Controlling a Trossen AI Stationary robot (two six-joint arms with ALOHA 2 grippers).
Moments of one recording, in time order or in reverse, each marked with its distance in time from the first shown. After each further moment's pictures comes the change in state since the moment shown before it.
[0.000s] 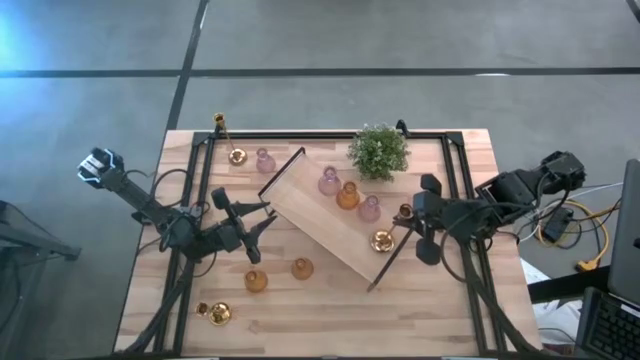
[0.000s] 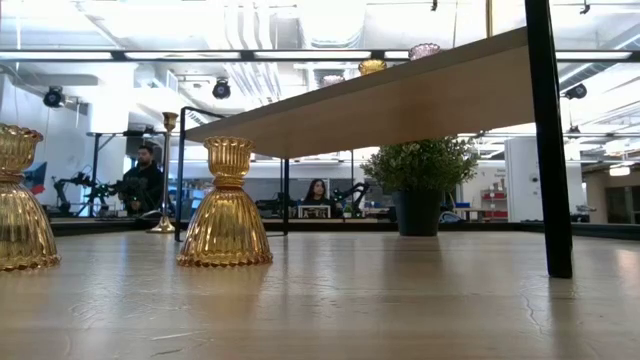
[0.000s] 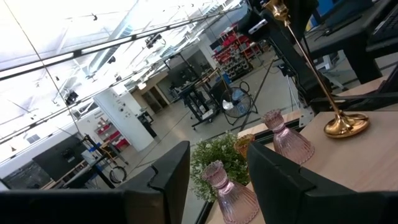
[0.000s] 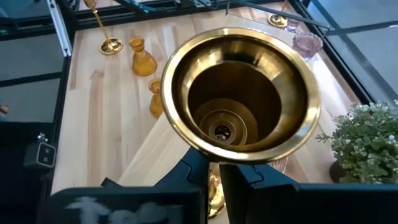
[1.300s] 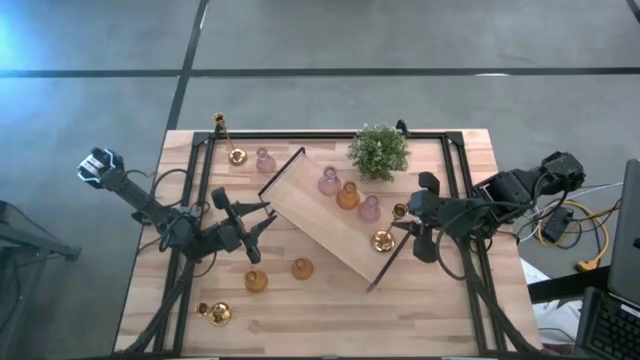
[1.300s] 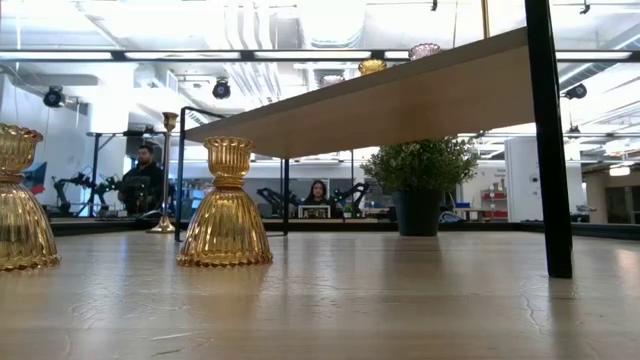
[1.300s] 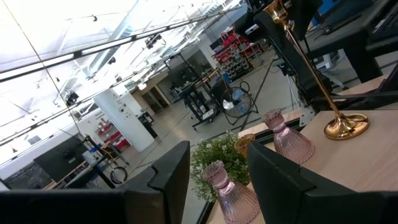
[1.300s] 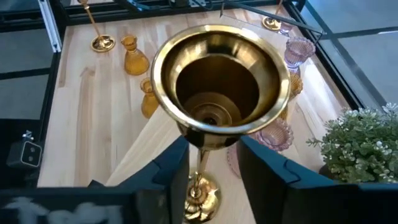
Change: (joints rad) left arm 0.000 0.000 0.000 0.000 0.000 0.008; right arm -0.018 0.011 0.003 -0.001 0.007 -0.044
